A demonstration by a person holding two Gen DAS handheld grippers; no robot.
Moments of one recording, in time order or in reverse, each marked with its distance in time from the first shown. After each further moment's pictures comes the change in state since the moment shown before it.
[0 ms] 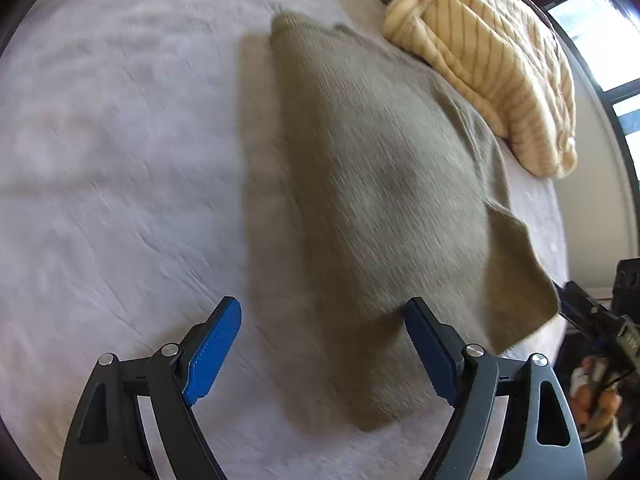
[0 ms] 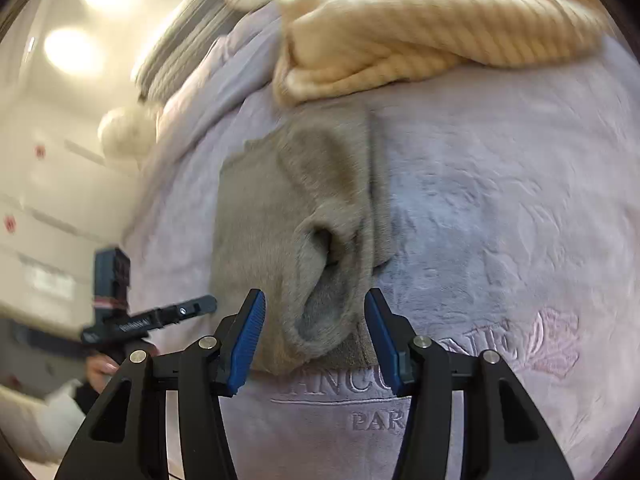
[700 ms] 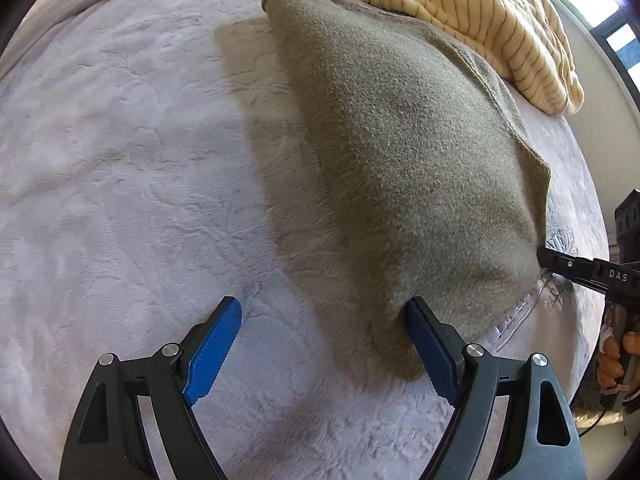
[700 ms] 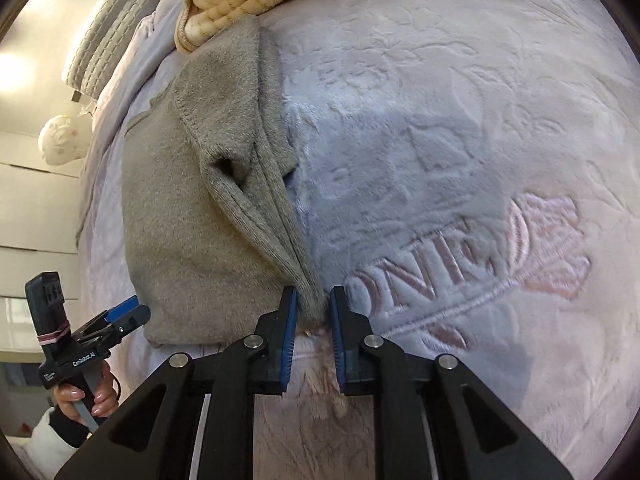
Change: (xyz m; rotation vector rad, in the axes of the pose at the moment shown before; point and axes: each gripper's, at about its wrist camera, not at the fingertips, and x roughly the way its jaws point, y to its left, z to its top) left arm 0.002 -0.009 -0.041 0.165 0.005 0.157; right arm 0.047 -0.054 -0.032 0.212 0.146 -0.134
